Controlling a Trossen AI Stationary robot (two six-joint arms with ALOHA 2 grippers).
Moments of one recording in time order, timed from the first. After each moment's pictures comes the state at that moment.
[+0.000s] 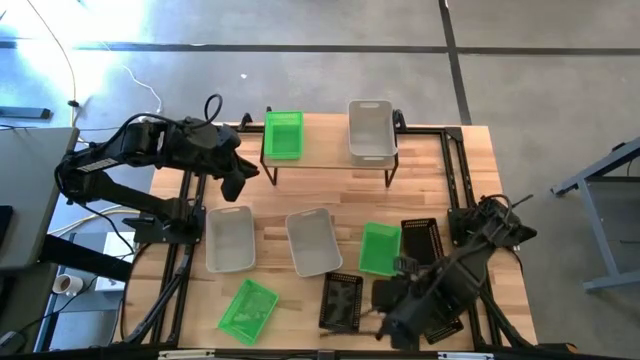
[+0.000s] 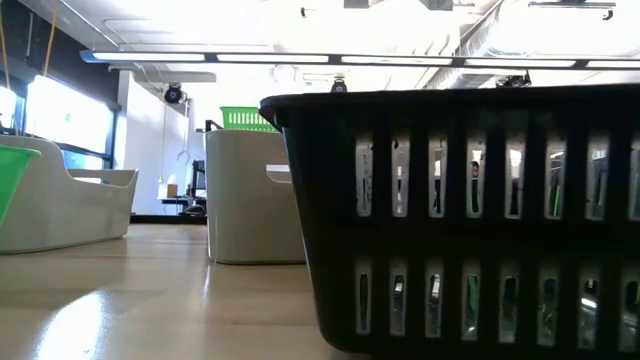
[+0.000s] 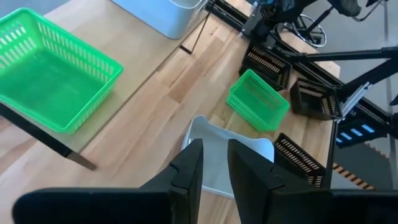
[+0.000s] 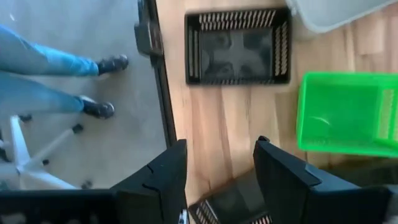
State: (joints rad) left arm 0.19 1.09 1.49 -1.10 -0.09 -0.51; right arm 0.75 1.96 2.27 -1.57 0.09 0.87
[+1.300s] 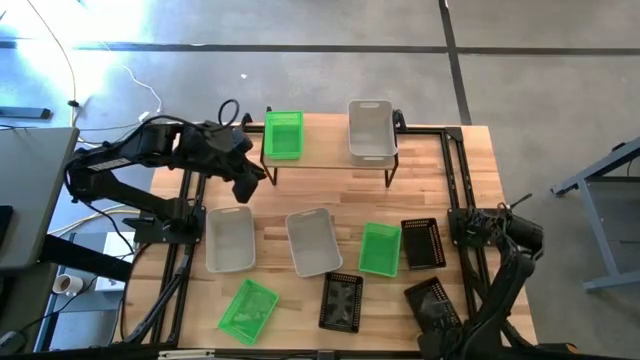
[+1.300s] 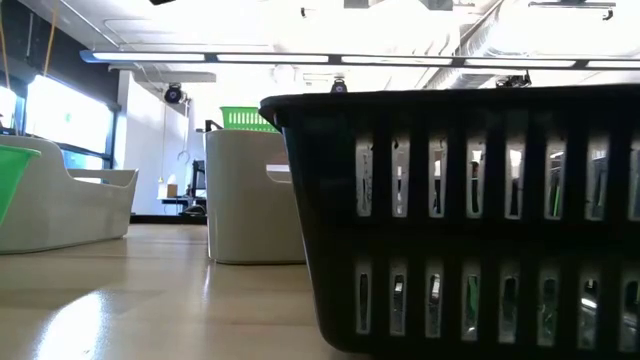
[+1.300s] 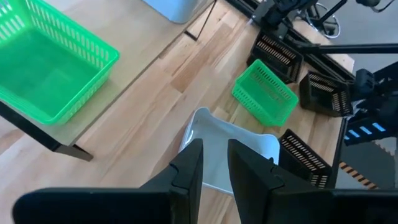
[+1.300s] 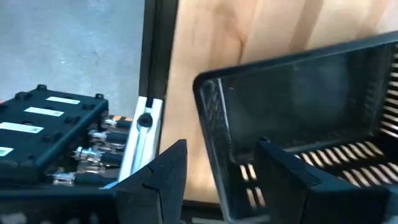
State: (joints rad) left arm 0.19 1.15 1.49 -1.10 -0.09 -0.55; right arm 1.13 1.95 1.50 -1.15 -0.07 0.93
